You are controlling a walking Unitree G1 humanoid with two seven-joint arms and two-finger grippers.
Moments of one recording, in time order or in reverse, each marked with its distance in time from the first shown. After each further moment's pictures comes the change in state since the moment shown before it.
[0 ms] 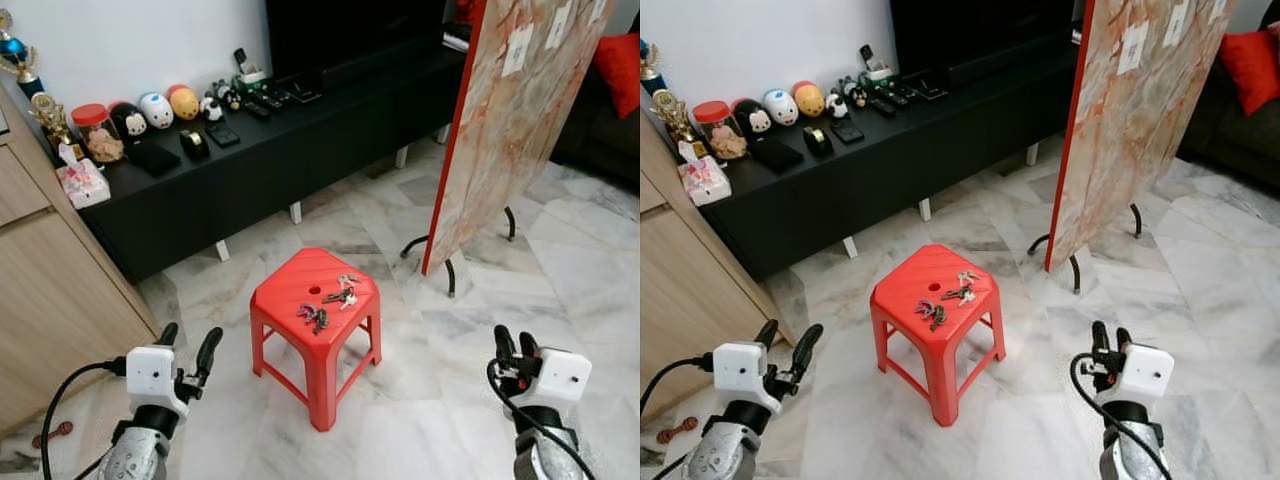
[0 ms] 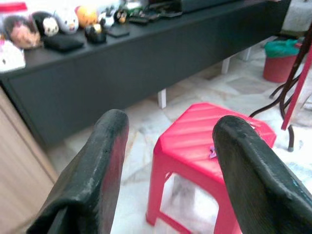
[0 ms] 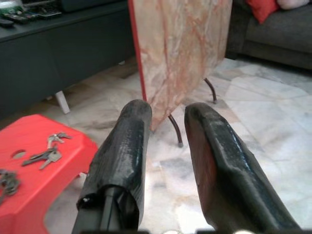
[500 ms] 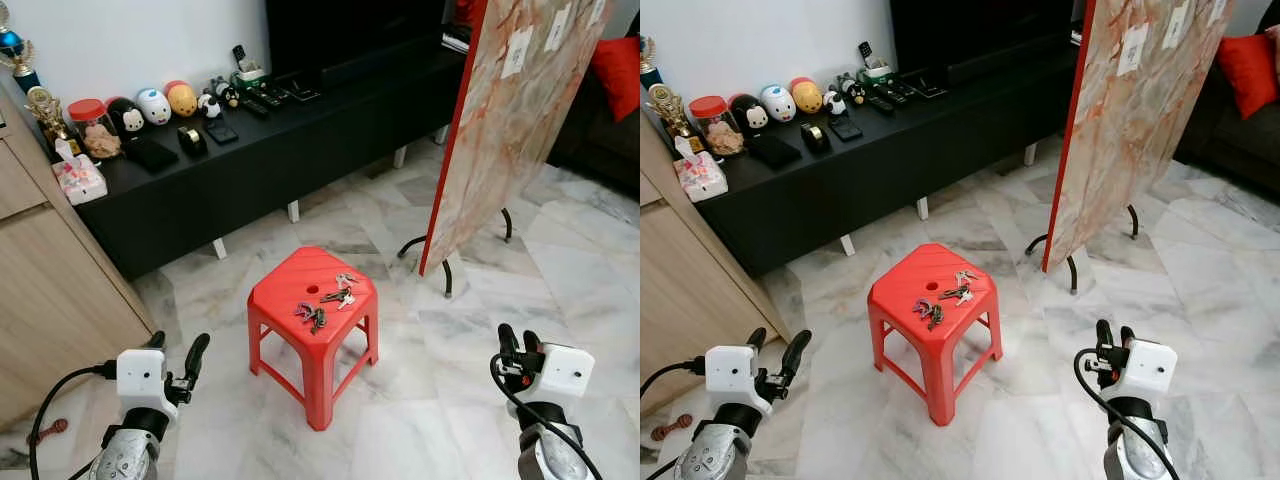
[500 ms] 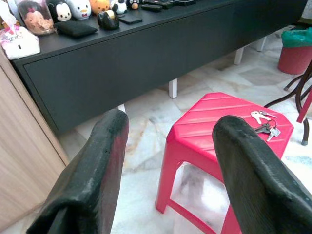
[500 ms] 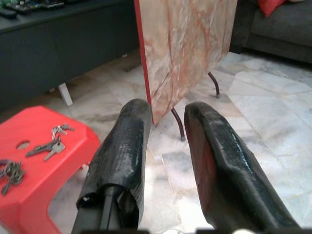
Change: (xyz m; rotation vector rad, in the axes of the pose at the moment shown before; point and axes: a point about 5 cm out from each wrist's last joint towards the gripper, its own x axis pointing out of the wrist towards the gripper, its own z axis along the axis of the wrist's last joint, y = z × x) left arm 0.000 0.012 -0.002 0.011 0.040 0.040; right arm -0.003 0.002 -0.004 -0.008 0.037 0.020
